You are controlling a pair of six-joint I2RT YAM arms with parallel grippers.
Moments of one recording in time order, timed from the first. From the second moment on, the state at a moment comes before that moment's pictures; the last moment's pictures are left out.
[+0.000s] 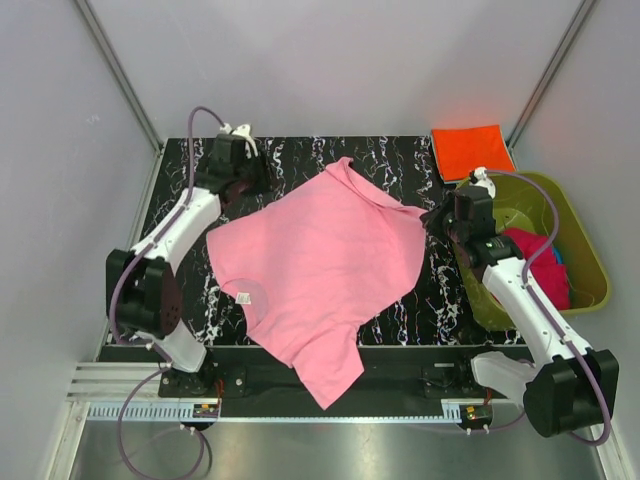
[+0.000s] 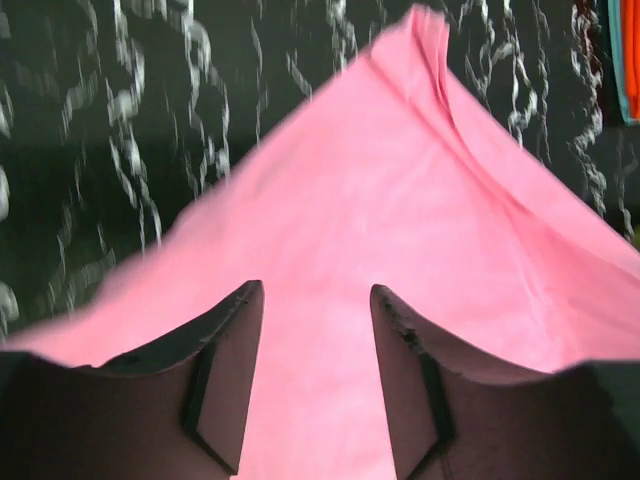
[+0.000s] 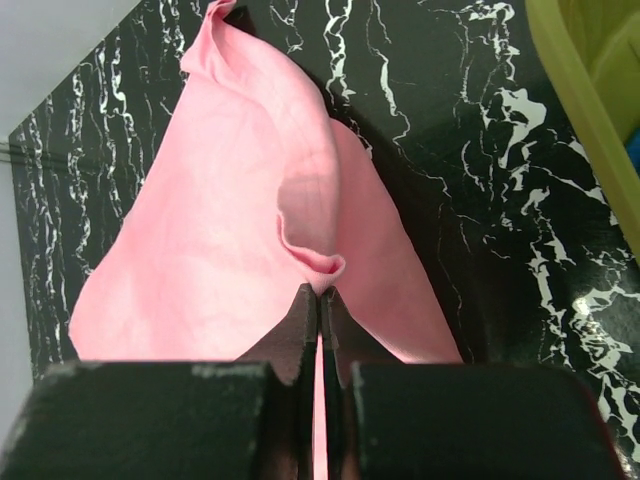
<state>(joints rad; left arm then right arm) -0.26 1.72 1.47 -0.37 0.12 -0.39 0.22 1.11 0.89 -0.31 0.06 0.72</state>
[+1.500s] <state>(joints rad) -0.19 1.99 1.69 -0.65 0.17 -0.47 0.23 1.21 0.72 -0.15 0.01 1.00</state>
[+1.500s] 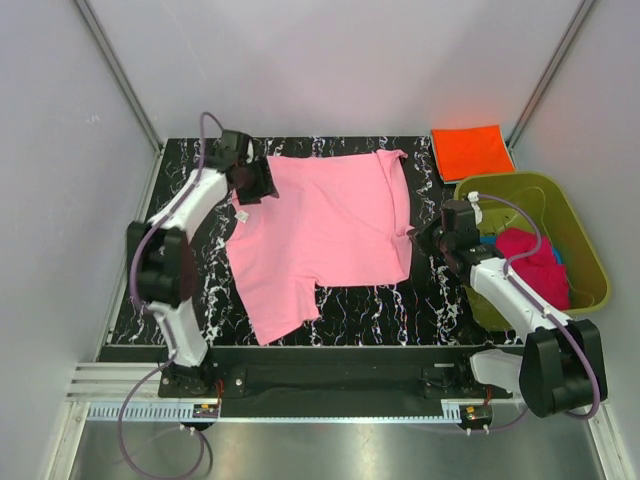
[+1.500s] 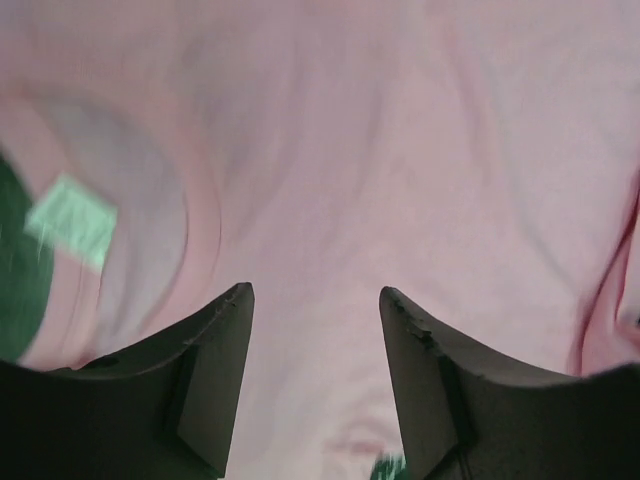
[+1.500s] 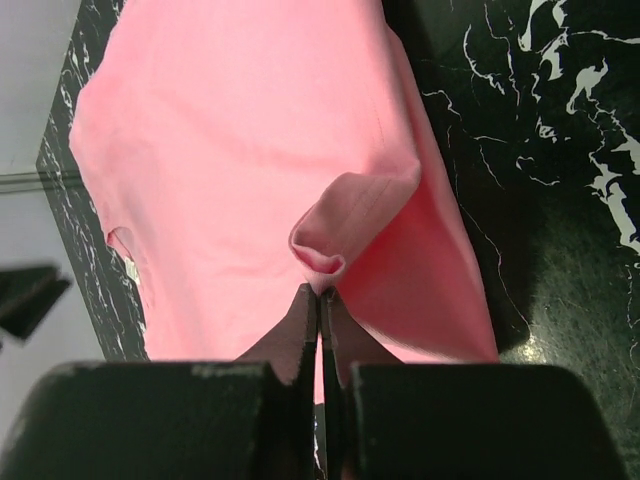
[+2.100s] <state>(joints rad) -0.33 0.98 0.82 -0.83 -0.02 -0.88 0.23 1.17 0.78 -0.30 0.07 0.97</state>
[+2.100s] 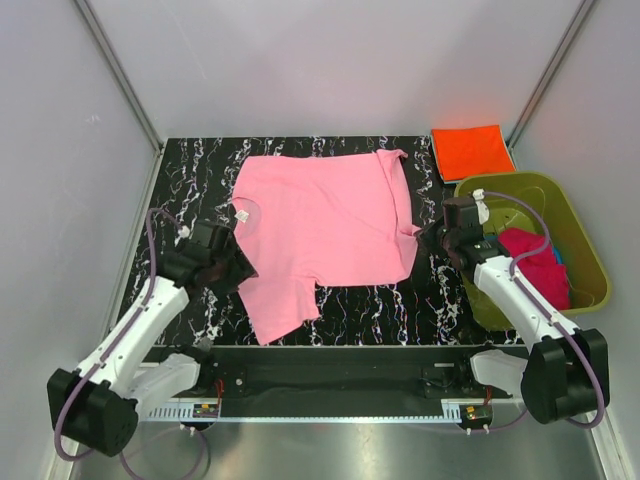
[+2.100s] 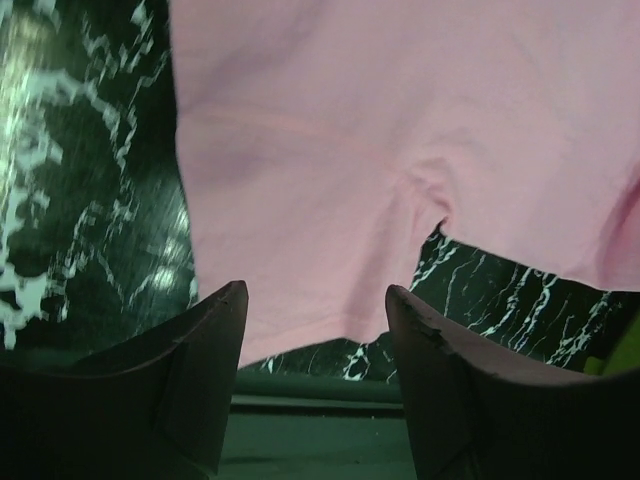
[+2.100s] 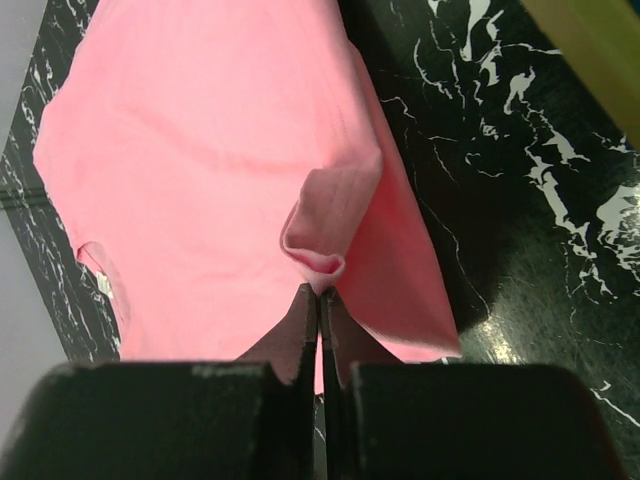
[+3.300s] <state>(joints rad) -0.72 1.15 0.53 -0.89 -0.02 -1.44 0.23 1.18 0.80 -0.35 0.11 1.00</state>
